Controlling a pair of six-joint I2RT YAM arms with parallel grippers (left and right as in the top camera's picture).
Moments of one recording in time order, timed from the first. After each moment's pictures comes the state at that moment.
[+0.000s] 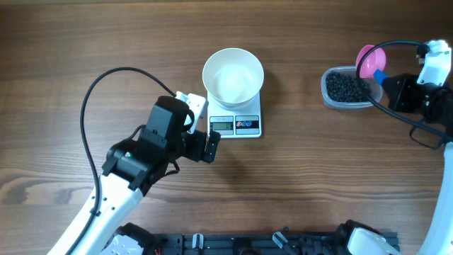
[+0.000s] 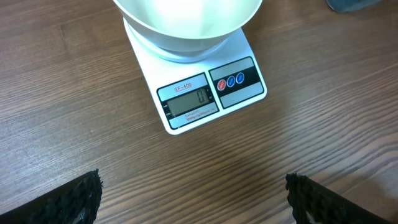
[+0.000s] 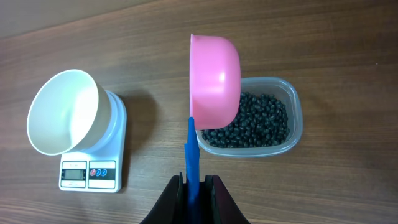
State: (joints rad) left arm -0.48 1.11 0.91 -0.72 0.09 -0.16; right arm -0.39 1.28 1.39 -1.04 -0.46 -0.16
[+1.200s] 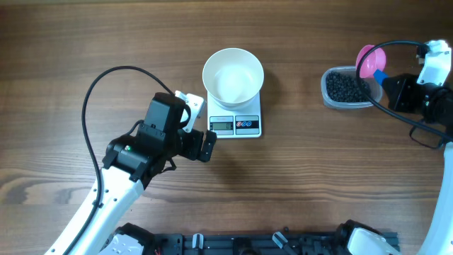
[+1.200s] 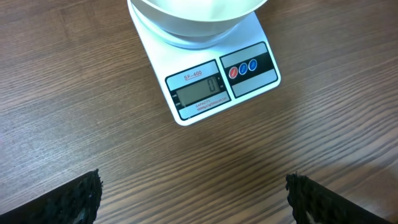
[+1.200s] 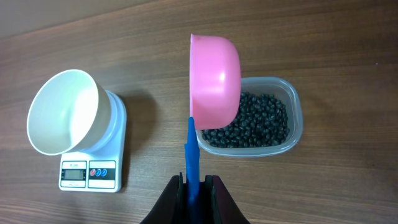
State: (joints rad) left arm -0.43 1.15 0.91 -0.75 0.12 -0.09; right arm -0.39 1.28 1.39 -1.04 -0.46 -0.16
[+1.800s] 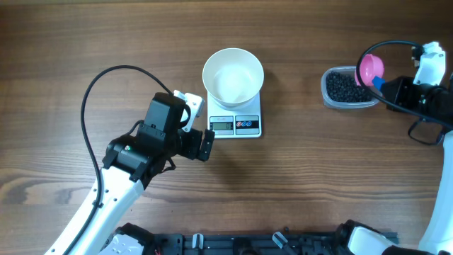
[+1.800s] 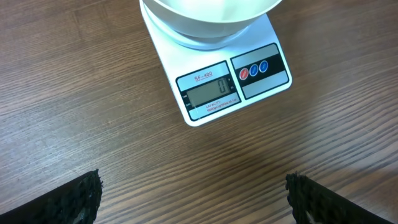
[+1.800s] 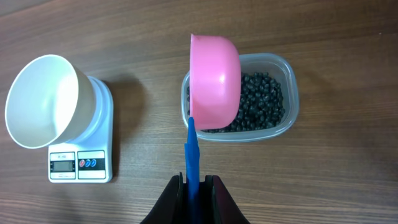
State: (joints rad) left arm -0.43 1.15 0.91 -0.75 0.09 -0.10; right arm -0.39 1.34 1.39 -1.07 -0.42 -0.16
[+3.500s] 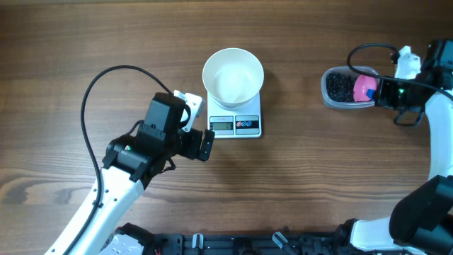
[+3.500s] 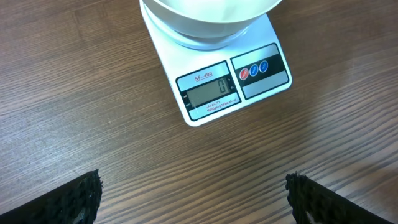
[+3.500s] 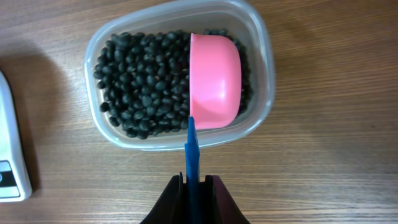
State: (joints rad) left arm -0.43 1.15 0.91 -0.75 0.09 -0.09; right arm -0.35 1.62 1.33 -0.95 -0.23 -0.16
